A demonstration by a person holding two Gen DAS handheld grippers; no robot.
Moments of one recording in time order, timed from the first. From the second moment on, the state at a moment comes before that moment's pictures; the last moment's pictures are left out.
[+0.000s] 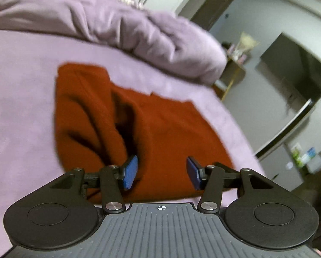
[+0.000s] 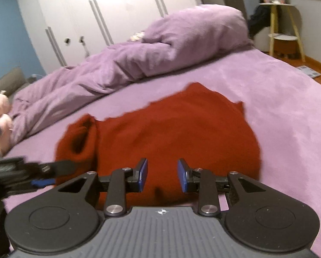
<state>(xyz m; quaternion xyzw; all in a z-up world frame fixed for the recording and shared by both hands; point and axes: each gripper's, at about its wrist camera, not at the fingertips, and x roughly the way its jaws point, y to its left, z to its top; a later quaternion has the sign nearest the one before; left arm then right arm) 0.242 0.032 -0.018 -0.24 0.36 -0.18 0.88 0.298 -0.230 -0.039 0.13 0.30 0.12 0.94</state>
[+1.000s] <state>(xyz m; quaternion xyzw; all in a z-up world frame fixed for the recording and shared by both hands) 0.255 0.109 -0.072 -0.30 0.40 0.02 0.87 0.455 -0.126 -0.056 0.21 0.42 0.26 0.84</state>
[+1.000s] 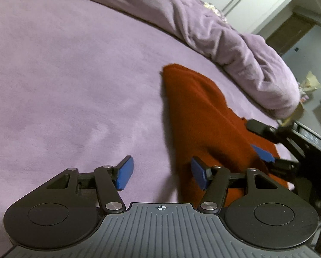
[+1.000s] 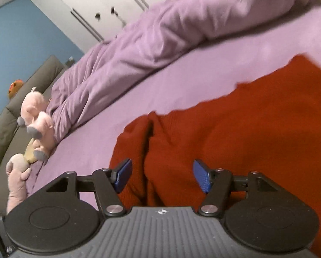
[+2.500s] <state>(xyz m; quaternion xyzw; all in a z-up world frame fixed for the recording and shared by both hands) 0.242 0.007 -0.057 -0.16 0.40 -0.08 0.90 0.379 -0.275 -0.053 0.18 0.34 0.13 0.92</state>
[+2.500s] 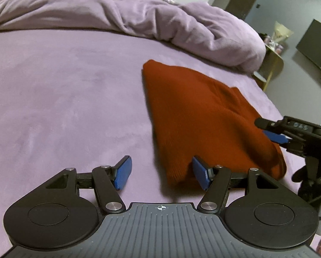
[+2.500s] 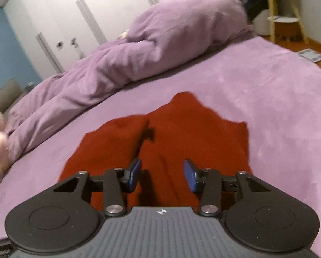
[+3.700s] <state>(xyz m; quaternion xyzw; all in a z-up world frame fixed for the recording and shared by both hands) 0.240 -0.005 -0.072 -0.13 0.42 -0.02 0.90 0.434 -0.268 -0.066 0.22 0.40 0.20 0.87</state>
